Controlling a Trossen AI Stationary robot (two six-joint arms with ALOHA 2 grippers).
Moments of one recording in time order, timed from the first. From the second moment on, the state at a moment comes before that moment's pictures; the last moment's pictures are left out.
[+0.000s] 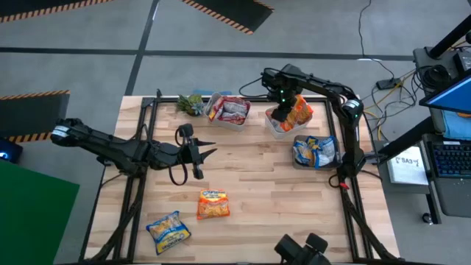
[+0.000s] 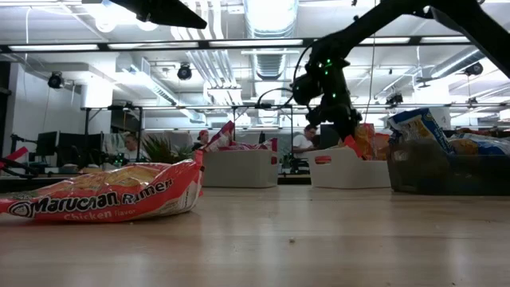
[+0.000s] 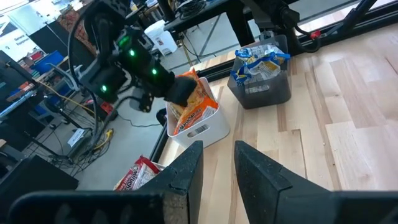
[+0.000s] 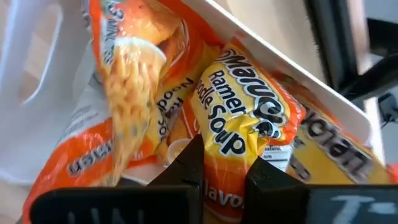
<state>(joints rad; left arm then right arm) -0.24 1.08 0.77 0.00 -0.63 0.30 -0.73 2.03 1.75 -1.39 0.10 -0.16</state>
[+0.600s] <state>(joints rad) -0.24 1.08 0.77 0.00 -0.63 0.29 -0.72 2.08 1.75 -1.38 0.11 -0.11</state>
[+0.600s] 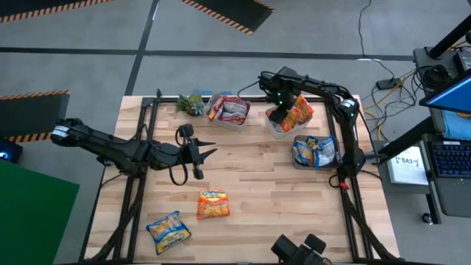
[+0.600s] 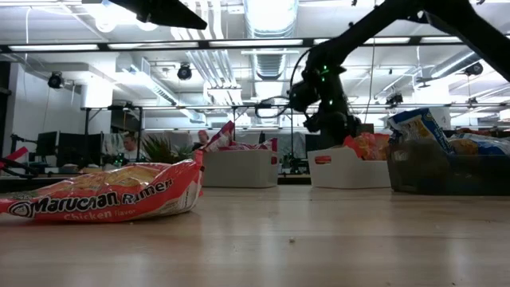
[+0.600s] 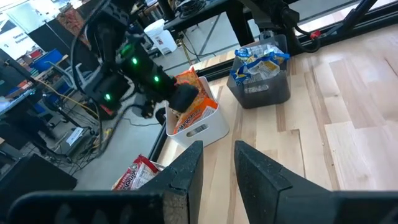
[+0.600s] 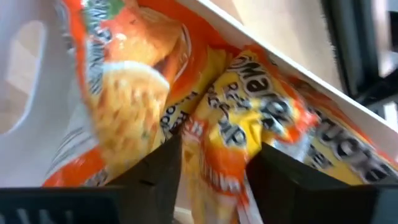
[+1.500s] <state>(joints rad) -0.24 1.26 0.77 -0.16 -0.21 -0.23 -0.16 1.22 1.08 -0.55 0.07 0.11</state>
